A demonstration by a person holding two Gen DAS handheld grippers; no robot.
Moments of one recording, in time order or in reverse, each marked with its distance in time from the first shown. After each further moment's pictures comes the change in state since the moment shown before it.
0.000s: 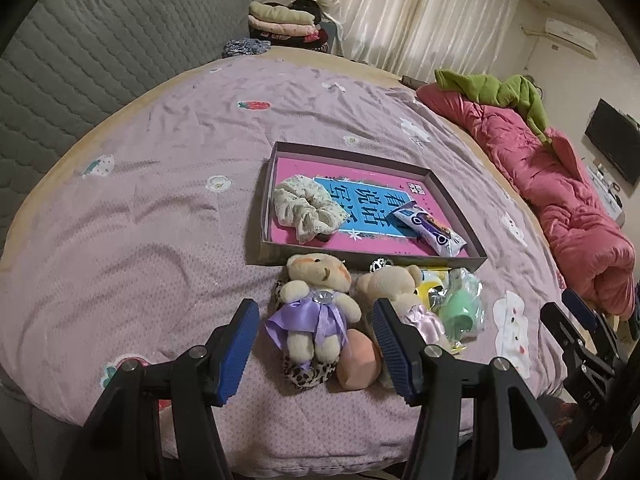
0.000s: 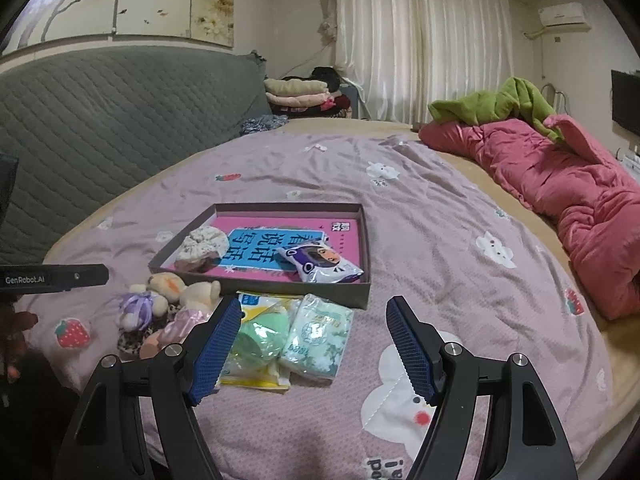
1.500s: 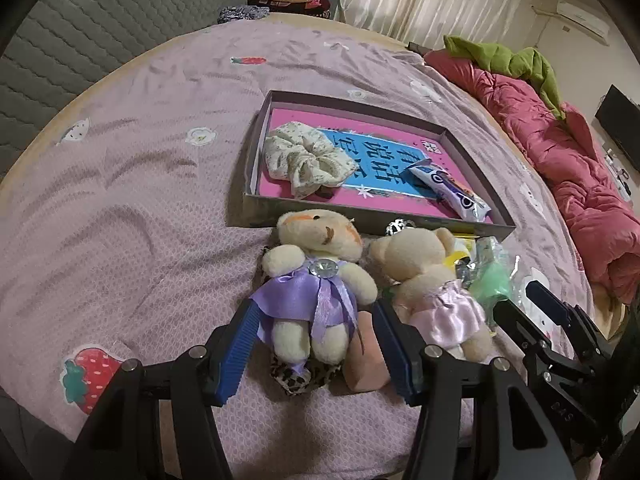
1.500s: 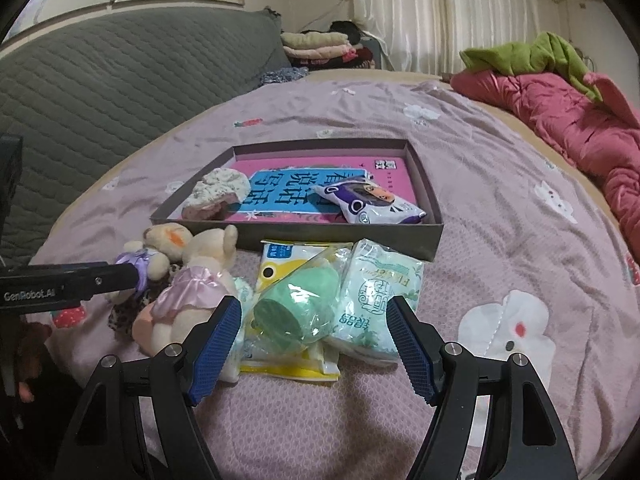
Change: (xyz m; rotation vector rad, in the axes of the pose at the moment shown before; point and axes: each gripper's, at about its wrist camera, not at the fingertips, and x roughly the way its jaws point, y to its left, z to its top) left arm 0.061 -0.003 -0.013 -0.004 0.127 0.013; right arm 0.085 0.019 -0.025 0.033 0.177 0.103
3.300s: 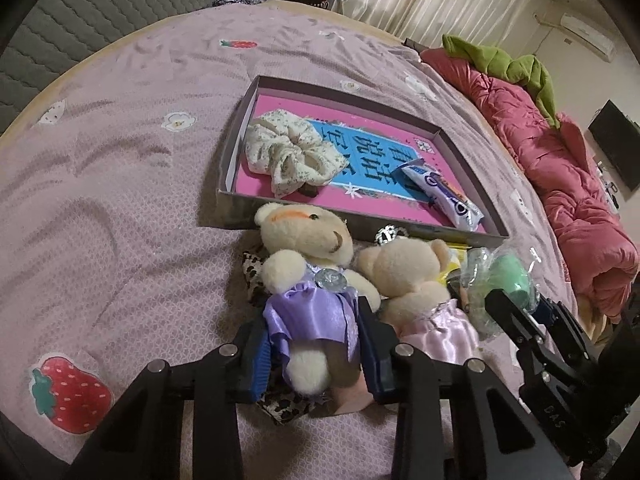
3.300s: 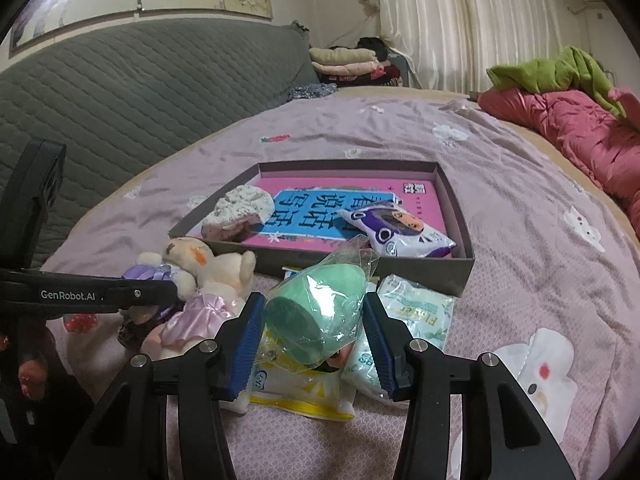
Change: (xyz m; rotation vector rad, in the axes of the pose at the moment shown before) left arm 0.018 0.001 0.011 -0.043 0.030 -0.089; right arm 0.006 0.001 0.009 -0.060 -0.088 0.091
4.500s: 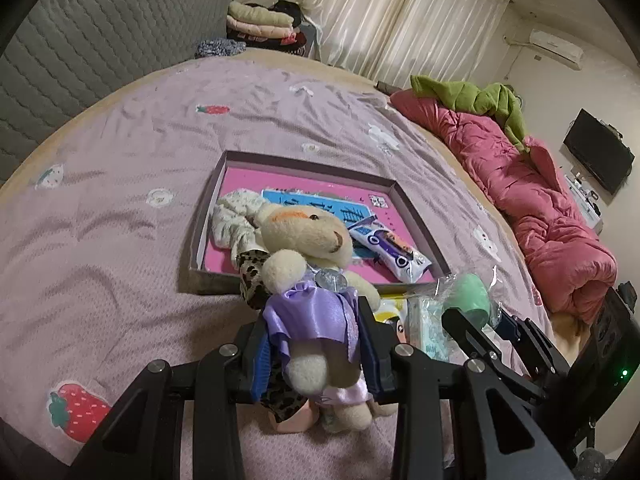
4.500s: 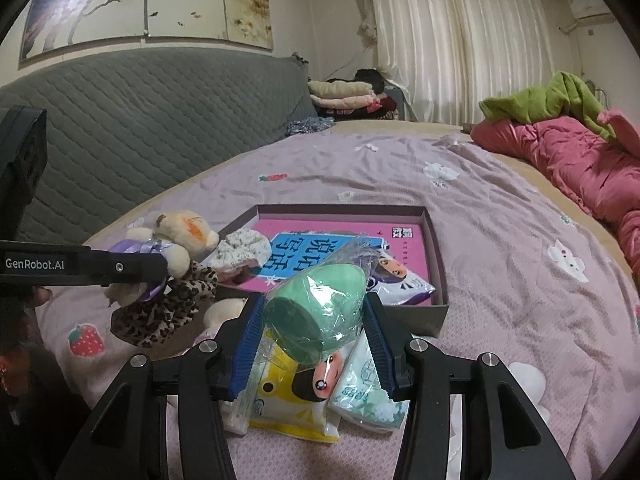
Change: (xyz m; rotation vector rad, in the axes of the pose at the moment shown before) left arm -0.049 -0.040 0.016 0.052 -0.176 -0.043; right arm -0.029 -0.004 0.017 -0.005 -0.126 -0.020
